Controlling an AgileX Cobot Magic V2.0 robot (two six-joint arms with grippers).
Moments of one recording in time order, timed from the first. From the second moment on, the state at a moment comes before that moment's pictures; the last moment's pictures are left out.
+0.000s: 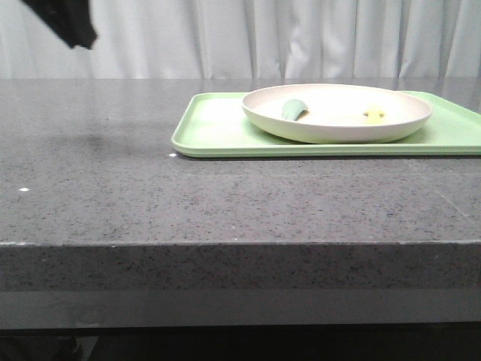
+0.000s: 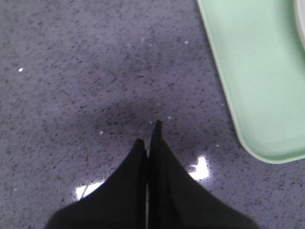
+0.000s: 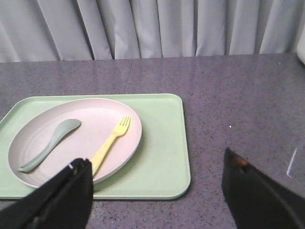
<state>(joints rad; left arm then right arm) -0.39 1.64 -1.59 0.08 1.08 -0.17 0.02 0.53 -0.63 0.03 0.38 0.09</state>
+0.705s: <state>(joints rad) -0.29 0.71 -0.61 0.07 0.31 -0.20 0.02 0.56 -0.63 0.05 0.34 0.09</state>
